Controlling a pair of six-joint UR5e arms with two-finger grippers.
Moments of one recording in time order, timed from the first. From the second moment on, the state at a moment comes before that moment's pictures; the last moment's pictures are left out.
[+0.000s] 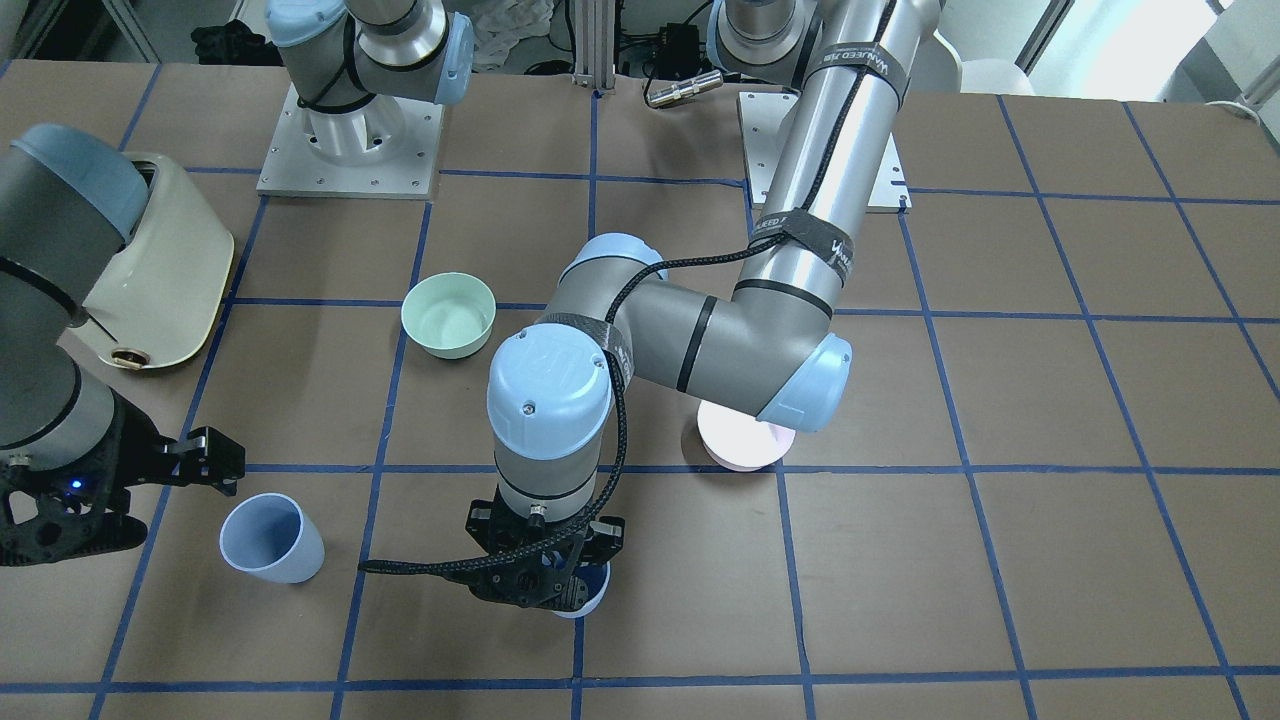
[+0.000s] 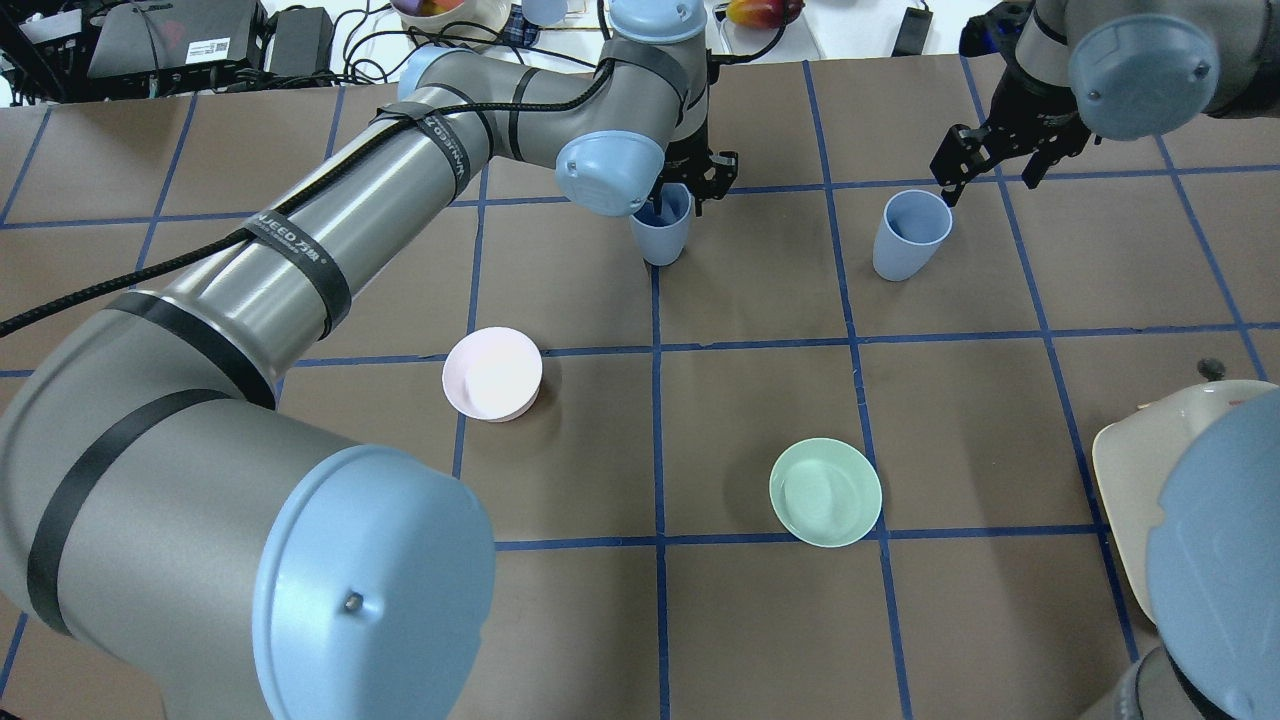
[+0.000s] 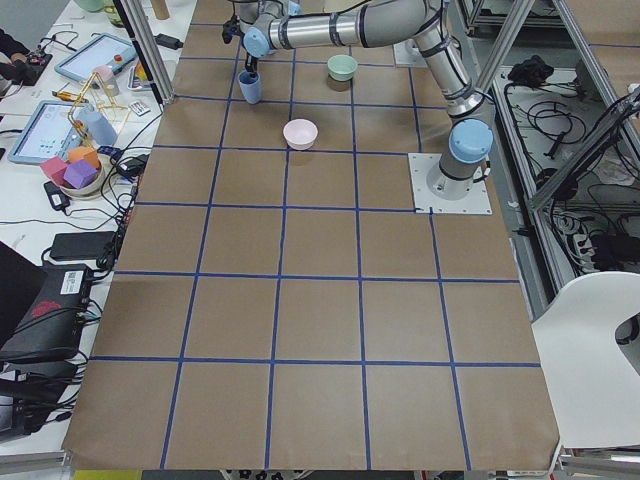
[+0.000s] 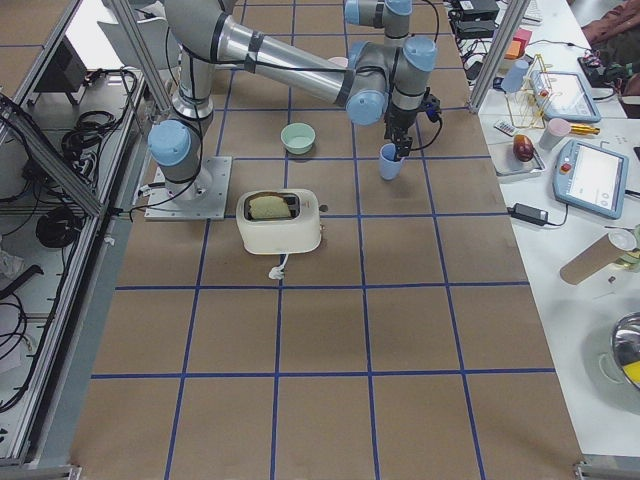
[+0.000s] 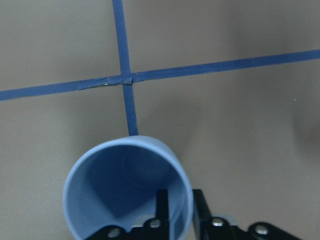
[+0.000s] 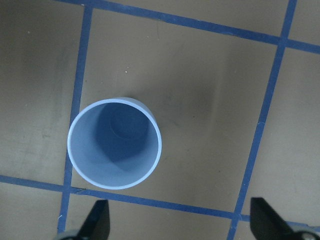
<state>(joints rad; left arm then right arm) -1.94 -2.30 -1.15 -1.13 1.56 -0.25 1.38 -1.16 1.48 -1.88 -1.60 -0.39</state>
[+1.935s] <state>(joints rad) -1.78 -1.60 -1.60 -1.52 1.63 -0.20 1.38 -1.07 1.47 -1.83 -1.55 -0.39</state>
